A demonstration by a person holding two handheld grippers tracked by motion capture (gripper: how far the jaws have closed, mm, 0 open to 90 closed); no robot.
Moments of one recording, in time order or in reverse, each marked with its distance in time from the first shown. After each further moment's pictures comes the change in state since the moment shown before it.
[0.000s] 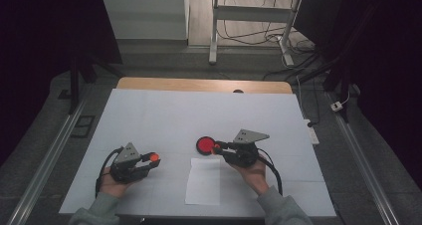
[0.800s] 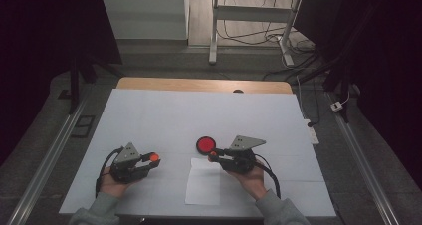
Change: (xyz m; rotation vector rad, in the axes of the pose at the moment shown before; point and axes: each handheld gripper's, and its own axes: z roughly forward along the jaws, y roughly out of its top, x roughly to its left) left arm 0.000 0.000 0.000 0.001 -0.001 -0.002; right arm 0.018 -0.005 0.000 0.020 0.048 -0.014
